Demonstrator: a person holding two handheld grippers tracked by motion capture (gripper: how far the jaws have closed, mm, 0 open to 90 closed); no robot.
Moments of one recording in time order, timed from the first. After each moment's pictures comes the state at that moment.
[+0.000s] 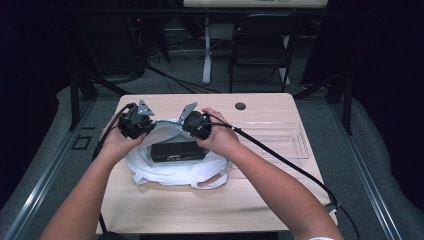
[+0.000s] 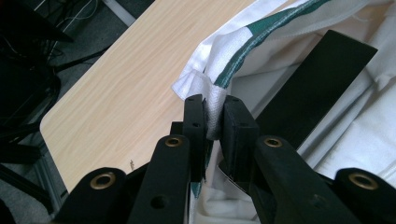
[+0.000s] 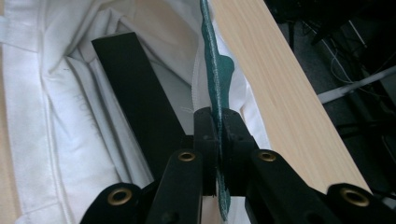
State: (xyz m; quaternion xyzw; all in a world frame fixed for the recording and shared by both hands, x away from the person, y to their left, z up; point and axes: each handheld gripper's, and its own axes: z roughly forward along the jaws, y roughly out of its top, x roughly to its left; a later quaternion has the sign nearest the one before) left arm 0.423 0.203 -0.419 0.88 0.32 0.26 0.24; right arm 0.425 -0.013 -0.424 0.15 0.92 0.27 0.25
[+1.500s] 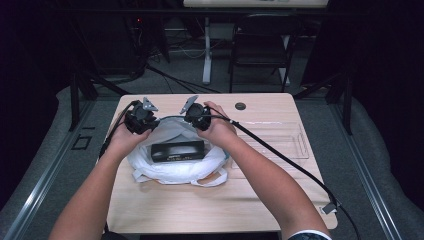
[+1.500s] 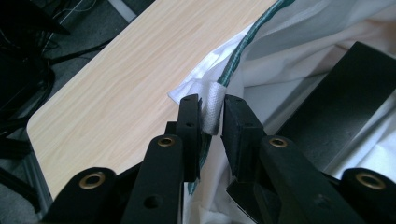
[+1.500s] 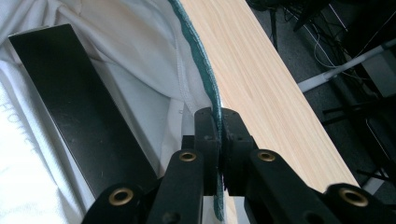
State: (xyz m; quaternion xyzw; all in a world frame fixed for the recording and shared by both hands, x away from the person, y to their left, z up) left arm 0.447 0.200 -0.432 0.87 0.34 0.24 0.25; right arm 0.466 -0.014 -0.439 0.19 0.91 0.26 0.26
